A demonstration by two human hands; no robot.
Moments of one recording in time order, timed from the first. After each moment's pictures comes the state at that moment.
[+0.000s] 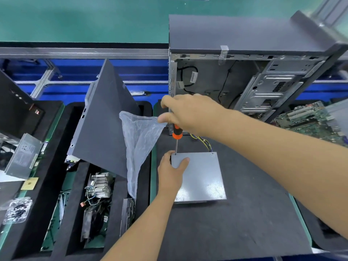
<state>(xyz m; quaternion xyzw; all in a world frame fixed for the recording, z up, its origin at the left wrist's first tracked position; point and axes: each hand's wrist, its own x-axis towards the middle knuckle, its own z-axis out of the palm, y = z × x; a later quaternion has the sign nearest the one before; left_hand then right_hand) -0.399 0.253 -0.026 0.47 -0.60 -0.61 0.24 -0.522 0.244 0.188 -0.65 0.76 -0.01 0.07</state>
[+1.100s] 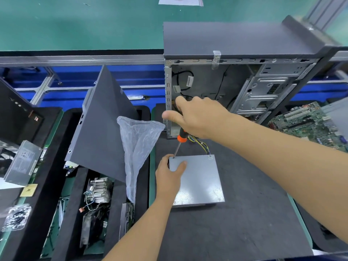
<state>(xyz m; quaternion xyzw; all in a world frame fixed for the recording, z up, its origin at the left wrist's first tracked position) -0.398 0.253 -0.025 0.47 -0.58 -0.62 0.25 -0.534 0.259 0.187 -0.58 0.81 -0.03 0.02</state>
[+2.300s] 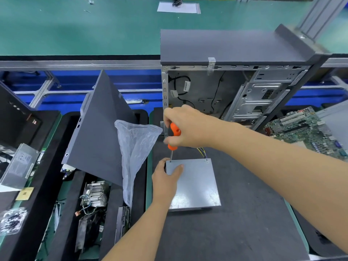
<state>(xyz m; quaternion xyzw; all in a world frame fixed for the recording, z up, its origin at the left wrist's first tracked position) -0.397 0.253 -0.027 0.46 -0.58 -0.62 0.25 -0.532 0.263 0.186 -0.67 0.72 -0.09 0.13</state>
